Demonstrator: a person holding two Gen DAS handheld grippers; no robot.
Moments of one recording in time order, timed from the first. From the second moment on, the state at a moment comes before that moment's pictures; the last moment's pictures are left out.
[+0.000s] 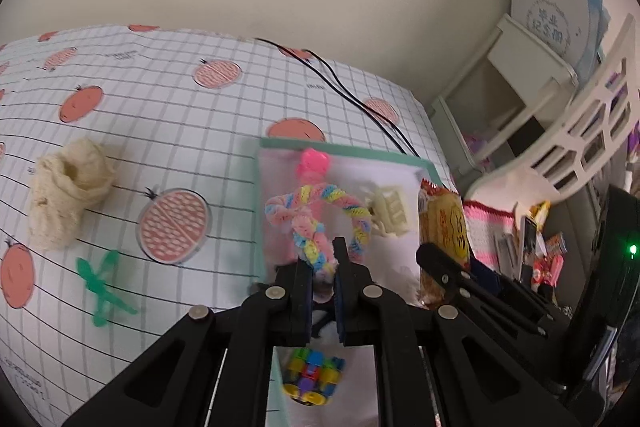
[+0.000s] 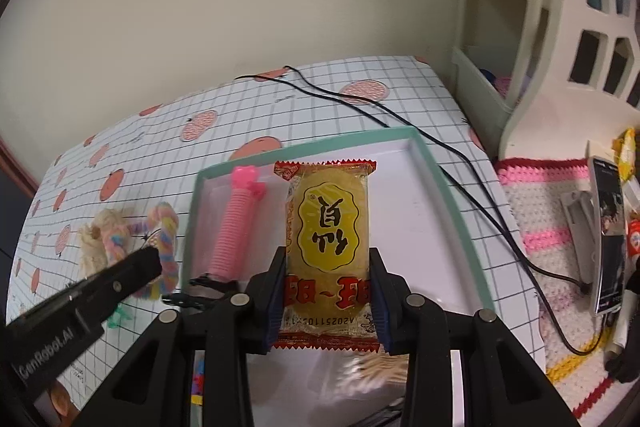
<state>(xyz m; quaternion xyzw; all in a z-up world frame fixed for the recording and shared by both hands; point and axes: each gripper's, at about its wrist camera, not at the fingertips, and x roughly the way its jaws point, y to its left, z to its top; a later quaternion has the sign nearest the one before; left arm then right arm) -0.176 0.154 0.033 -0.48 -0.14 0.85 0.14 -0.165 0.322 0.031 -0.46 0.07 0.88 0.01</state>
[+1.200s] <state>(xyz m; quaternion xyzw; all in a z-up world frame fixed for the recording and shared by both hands) -0.170 0.187 0.012 -0.52 -0.10 0.83 0.19 -0.166 0.334 0.012 -0.48 0.07 0.87 0.02</state>
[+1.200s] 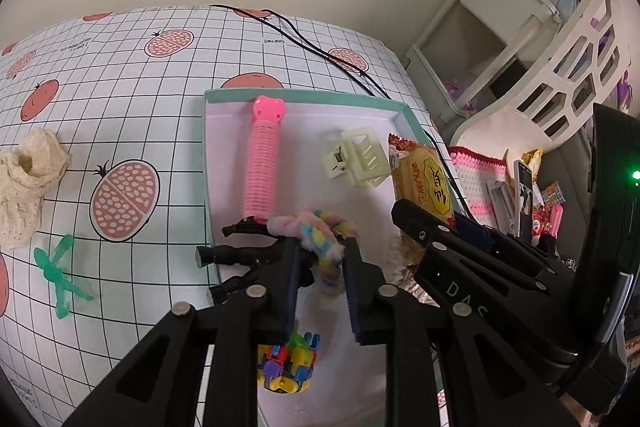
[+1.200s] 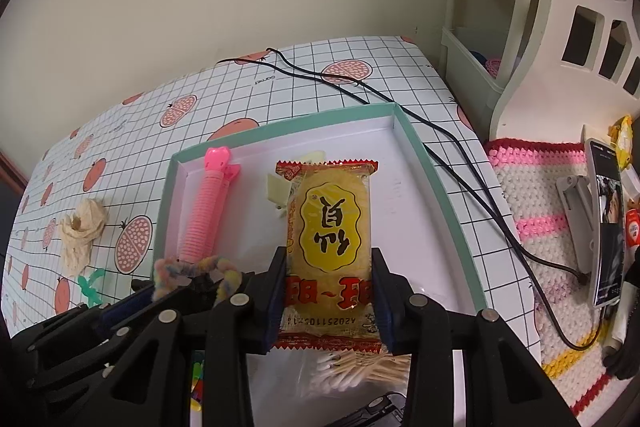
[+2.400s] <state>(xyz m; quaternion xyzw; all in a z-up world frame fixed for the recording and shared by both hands) -0.172 0.136 0.036 -0.44 -0.12 0.88 0.09 -0.164 0.330 0.024 -0.46 0.07 0.88 0.01</state>
